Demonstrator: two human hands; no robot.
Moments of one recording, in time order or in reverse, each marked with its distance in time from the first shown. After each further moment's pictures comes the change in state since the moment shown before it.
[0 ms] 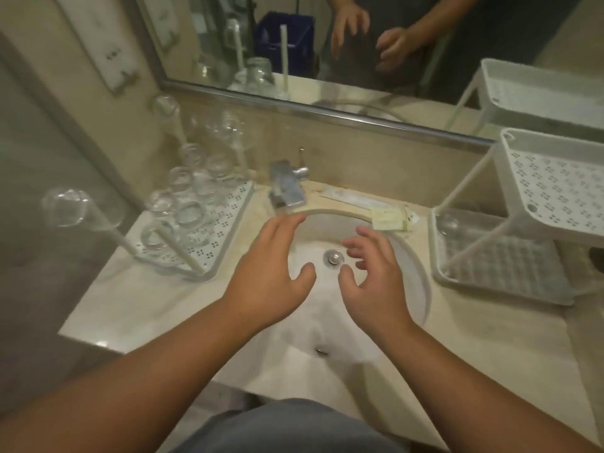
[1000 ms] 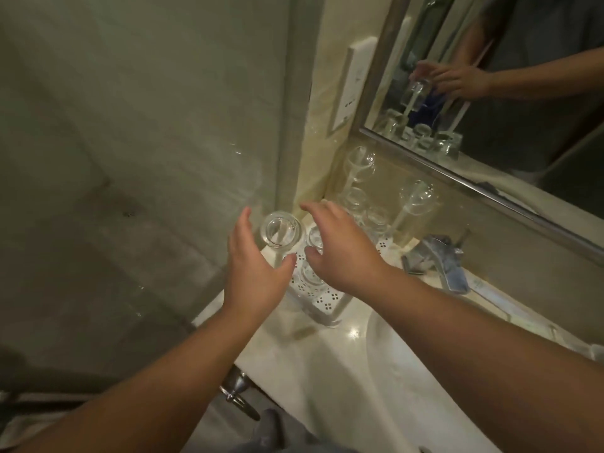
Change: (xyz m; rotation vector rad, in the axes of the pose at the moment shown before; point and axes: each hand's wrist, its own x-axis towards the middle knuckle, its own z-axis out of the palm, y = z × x) left_hand -0.031 -0.222 -0.160 -0.297 0.664 -0.545; right_hand 0.117 -0.218 0.253 -0.349 -0.585 -0.533
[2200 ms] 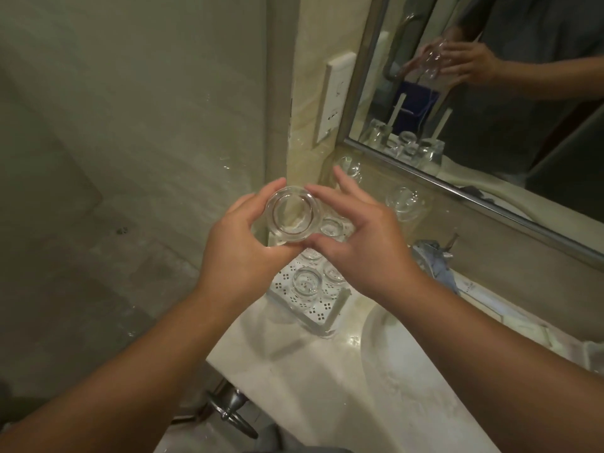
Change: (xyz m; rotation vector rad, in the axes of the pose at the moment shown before) left_hand 0.014 0.085 -0.039 -0.098 -0.125 0.323; right_hand -0.024 -0.022 -0.069 0.388 0.249 0.015
